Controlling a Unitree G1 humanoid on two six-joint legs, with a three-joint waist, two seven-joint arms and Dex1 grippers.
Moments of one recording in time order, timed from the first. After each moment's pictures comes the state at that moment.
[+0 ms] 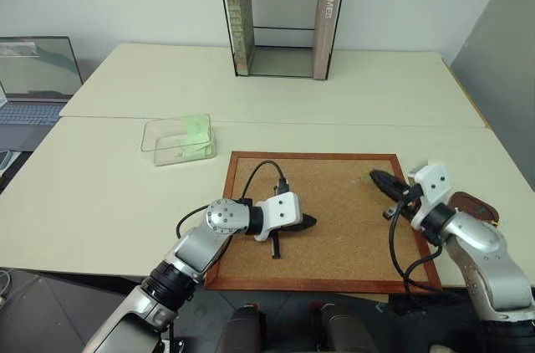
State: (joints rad) left arm -0.40 0.44 -0.48 0.06 -0.03 0.10 -0.93; right arm -0.05 -0.51 -0.10 -0.36 0.32 0.32 0.58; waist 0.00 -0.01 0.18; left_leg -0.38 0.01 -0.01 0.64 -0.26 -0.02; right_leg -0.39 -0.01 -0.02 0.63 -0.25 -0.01
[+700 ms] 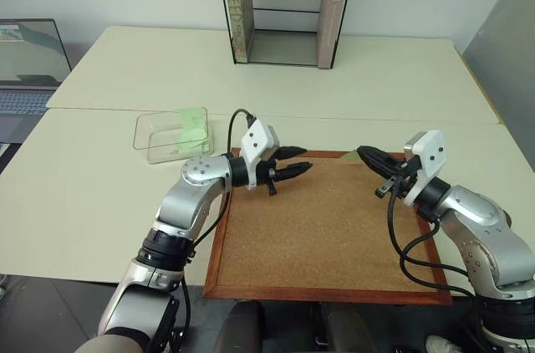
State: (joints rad) left arm -0.60 0.38 -0.19 0.05 -0.30 0.34 -0.95; right arm -0.21 -0.51 -0.09 -0.44 0.42 0.52 0.57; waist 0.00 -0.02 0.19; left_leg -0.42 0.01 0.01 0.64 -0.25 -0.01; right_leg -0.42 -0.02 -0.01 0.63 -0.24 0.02
